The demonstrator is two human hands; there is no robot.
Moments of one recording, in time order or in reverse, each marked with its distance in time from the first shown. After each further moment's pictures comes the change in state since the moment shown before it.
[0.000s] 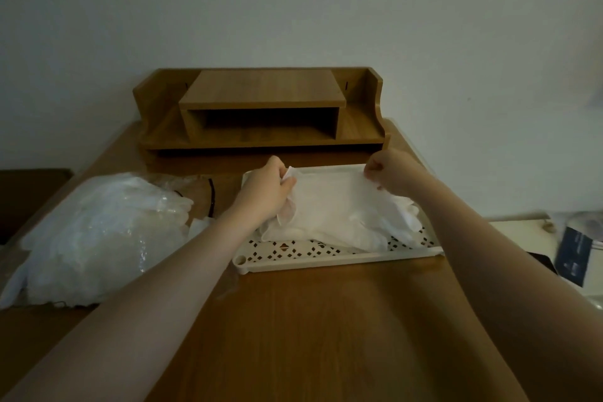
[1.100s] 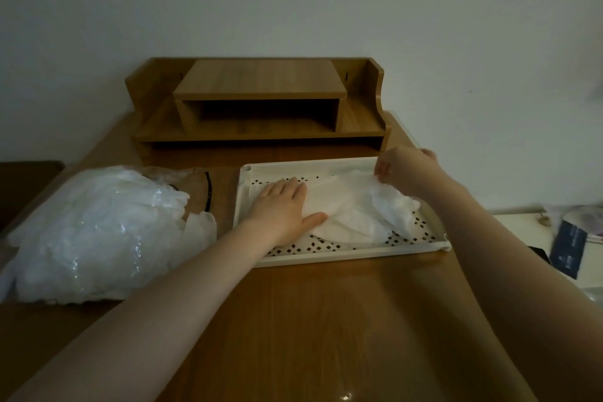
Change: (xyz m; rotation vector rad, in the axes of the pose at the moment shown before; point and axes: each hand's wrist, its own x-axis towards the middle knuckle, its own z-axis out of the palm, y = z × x) left_hand -0.008 -0.012 0.037 0.658 -0.339 0.219; right_hand -0.012 0.003 -0.007 -0.298 -0.002 -0.004
